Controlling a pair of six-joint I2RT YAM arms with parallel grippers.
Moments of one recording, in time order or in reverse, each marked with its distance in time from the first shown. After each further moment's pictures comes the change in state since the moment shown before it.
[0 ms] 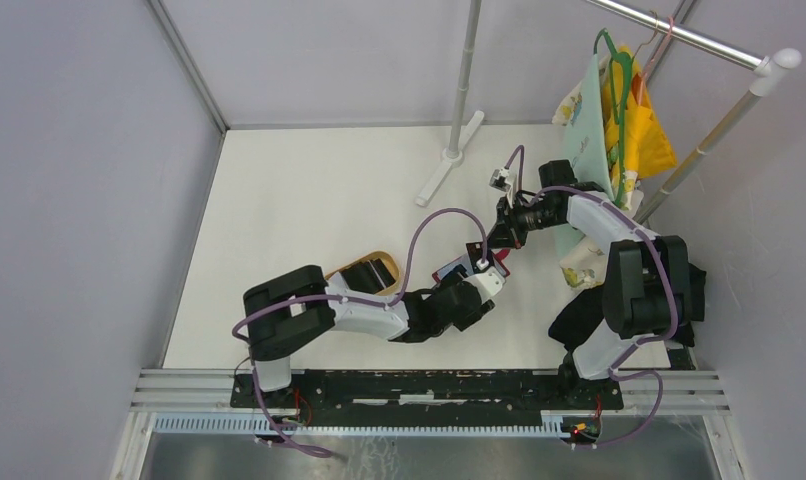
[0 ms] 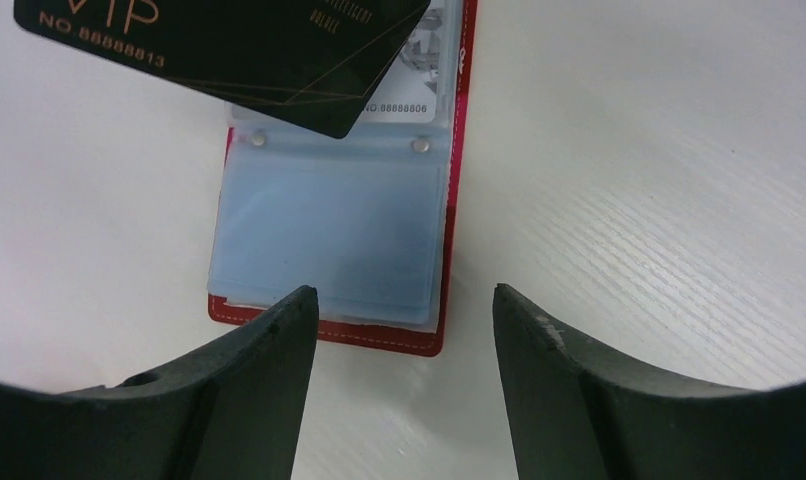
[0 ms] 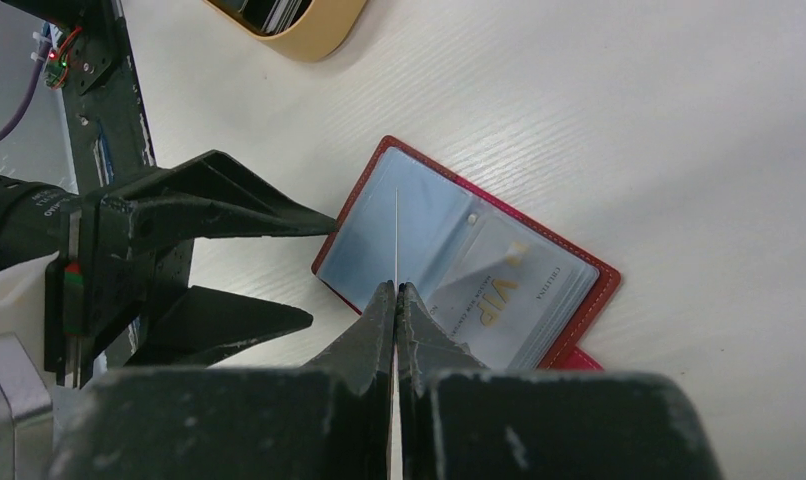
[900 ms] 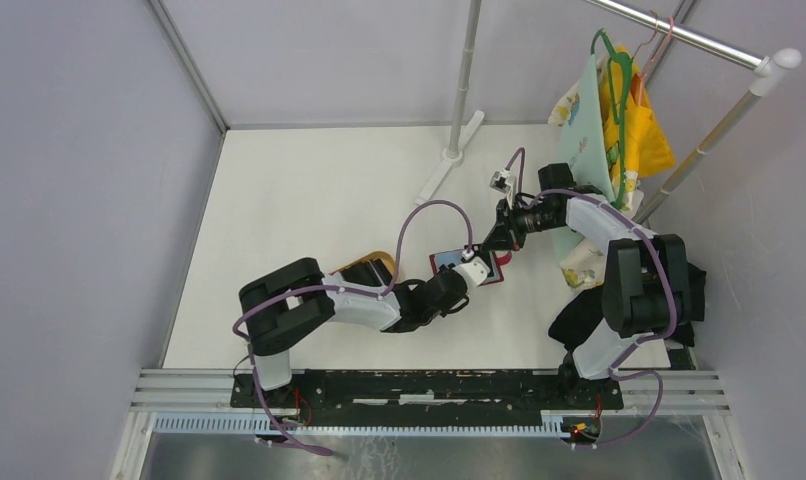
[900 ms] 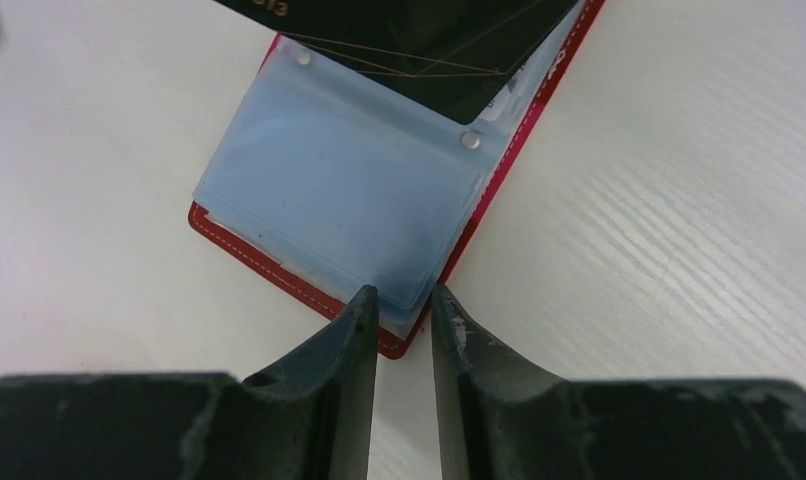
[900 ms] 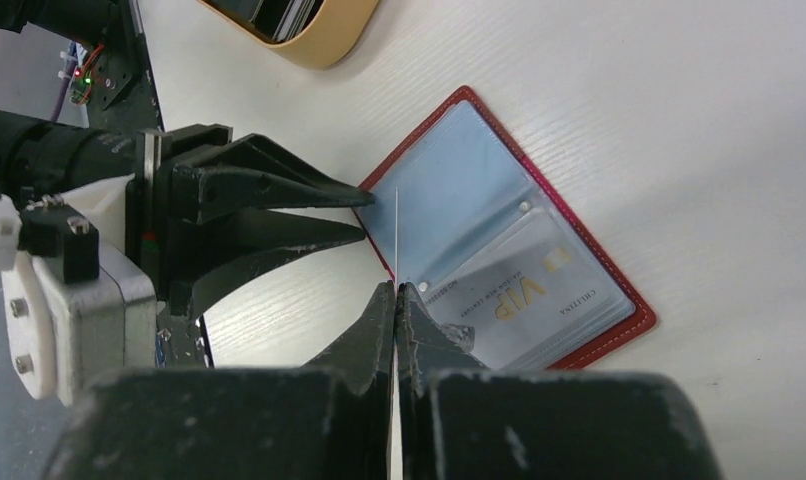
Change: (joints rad) left arm 0.092 0.014 -0.044 0.032 0.029 0.057; right arm 0.000 0.007 -0.019 0.027 -0.024 0.033
